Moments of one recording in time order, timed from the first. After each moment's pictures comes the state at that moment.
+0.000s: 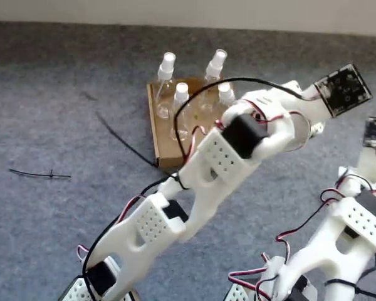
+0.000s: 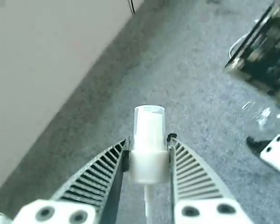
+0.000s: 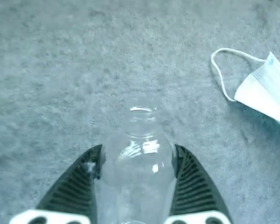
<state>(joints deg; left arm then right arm) 46.6 48.7 -92.0 80.7 -12.6 35.9 -37.0 50.2 37.8 31.7</state>
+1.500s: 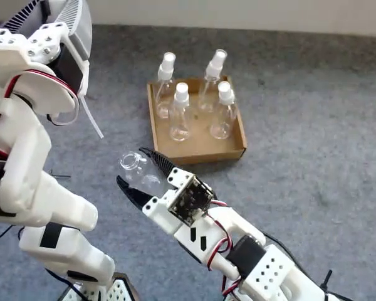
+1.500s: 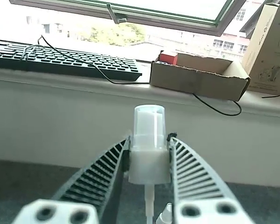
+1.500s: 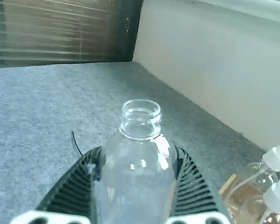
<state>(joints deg) 0.0 5.6 -94.6 99.2 14.0 -53.0 -73.7 74.3 10.2 12.7</state>
